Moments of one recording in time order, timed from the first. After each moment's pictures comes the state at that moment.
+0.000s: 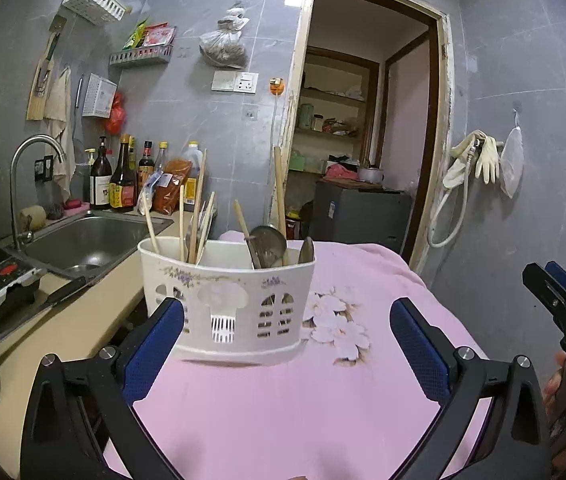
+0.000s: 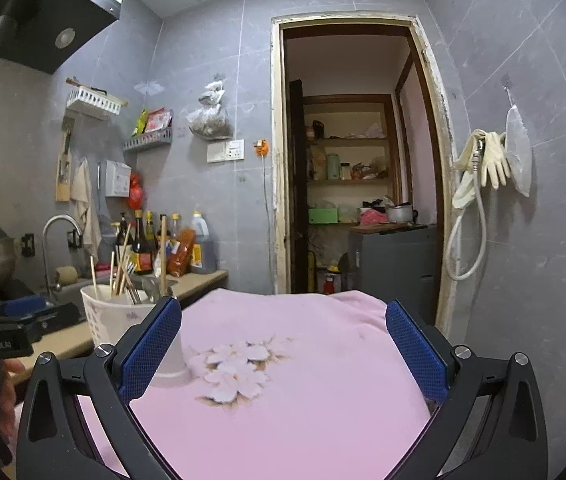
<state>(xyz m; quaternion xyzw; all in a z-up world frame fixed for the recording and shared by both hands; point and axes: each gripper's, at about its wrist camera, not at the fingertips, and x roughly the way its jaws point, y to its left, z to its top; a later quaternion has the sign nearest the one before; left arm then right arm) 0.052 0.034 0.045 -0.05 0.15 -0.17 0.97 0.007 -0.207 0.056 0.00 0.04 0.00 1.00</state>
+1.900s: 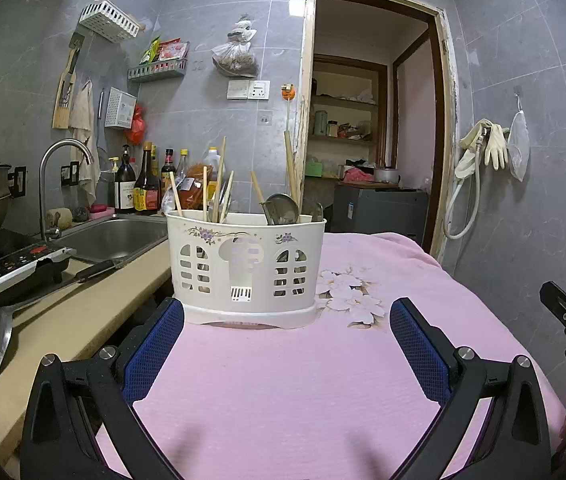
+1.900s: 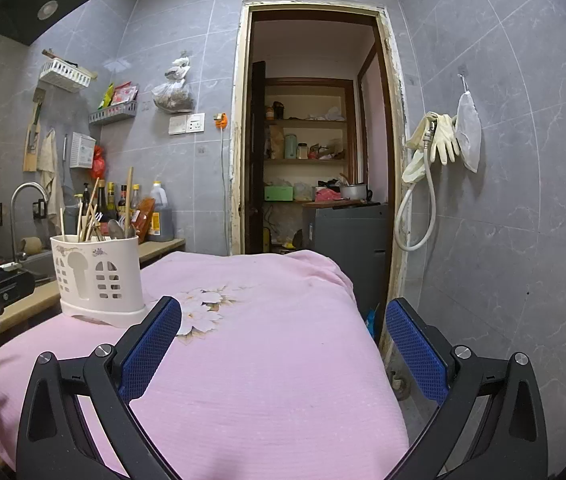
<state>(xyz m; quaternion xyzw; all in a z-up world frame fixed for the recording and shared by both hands) 0.015 0.024 0.004 -0.02 0.13 -0.12 0.98 -0.035 -0.216 0.007 -0.01 0.07 -0.08 0.99</state>
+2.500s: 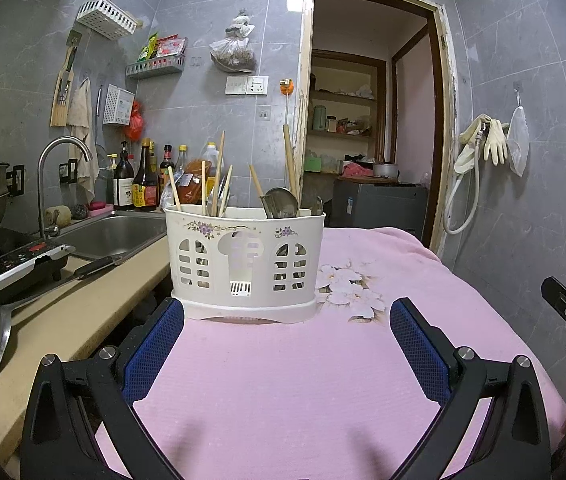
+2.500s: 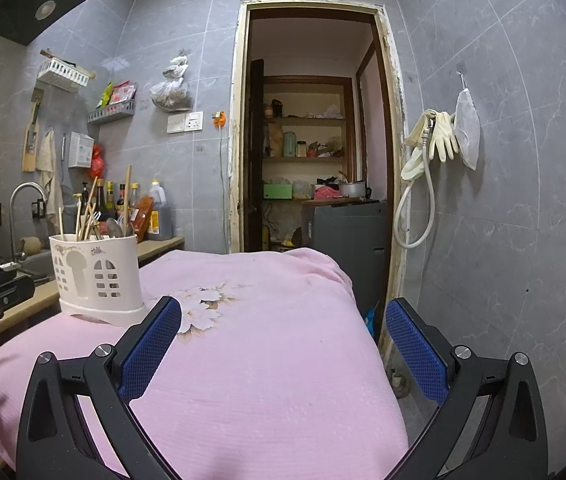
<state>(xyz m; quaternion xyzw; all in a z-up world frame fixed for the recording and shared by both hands) 0.016 0.024 0.001 -0.02 0.13 -0.12 0.98 -0.036 -0.219 0.006 -0.01 0.07 -0.08 0.99</state>
